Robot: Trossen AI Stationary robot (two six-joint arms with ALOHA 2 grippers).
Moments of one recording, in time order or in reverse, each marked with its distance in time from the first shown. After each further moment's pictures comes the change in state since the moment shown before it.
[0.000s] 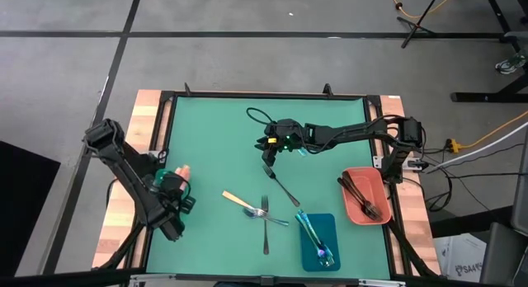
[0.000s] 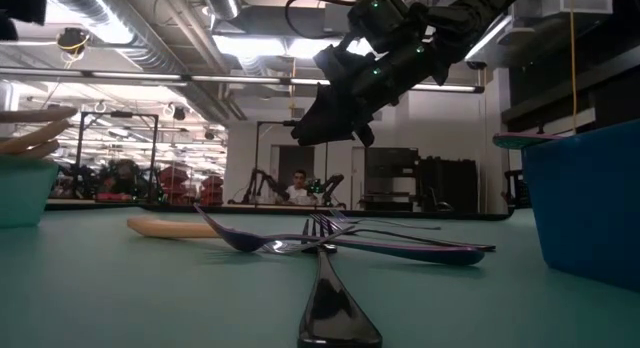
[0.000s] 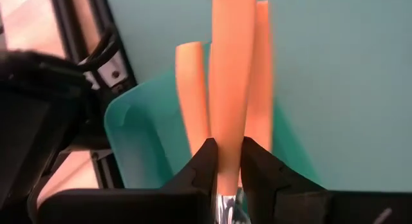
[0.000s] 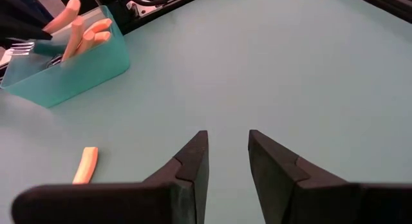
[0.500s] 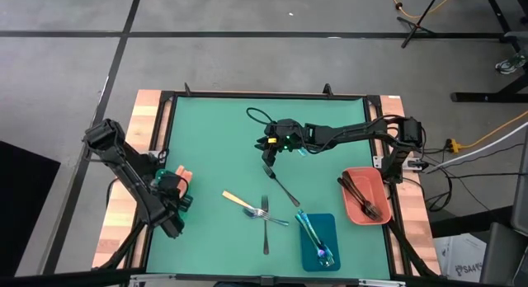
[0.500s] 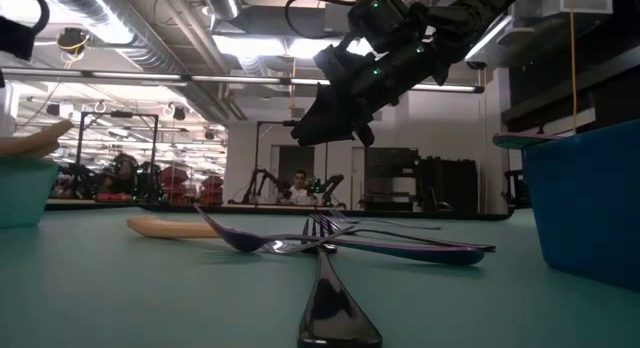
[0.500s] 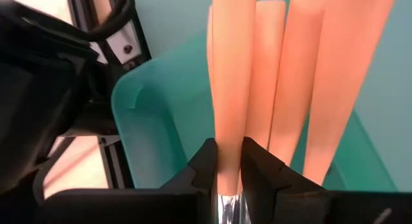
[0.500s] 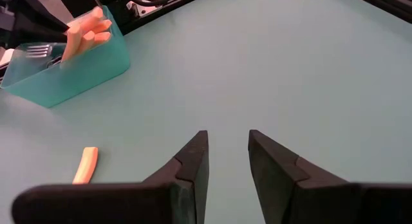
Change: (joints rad) left arm -0.010 0.000 -0.118 0.079 0.086 -0.045; right arm 0.000 0.000 0.000 0.000 0.000 0.000
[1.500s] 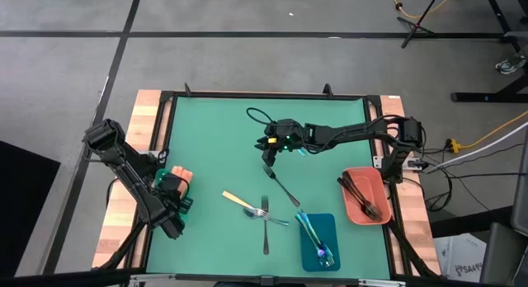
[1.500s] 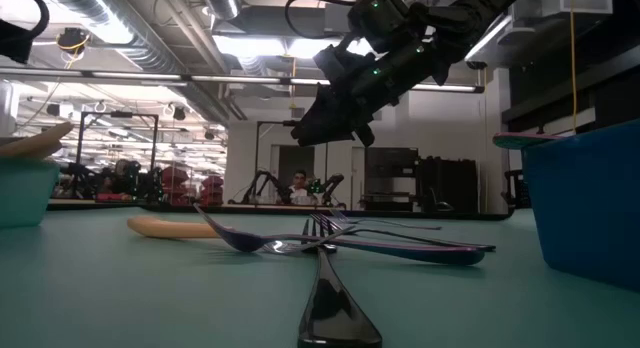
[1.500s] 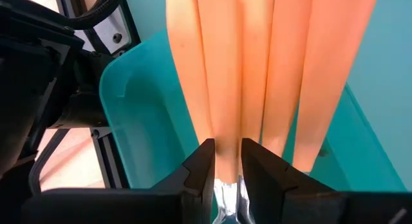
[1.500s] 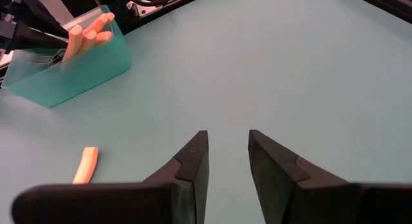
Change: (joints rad) left arm 0.000 0.001 -0.002 0.034 0.027 0.030; right arm 0.000 0.000 0.000 0.000 0.000 0.000
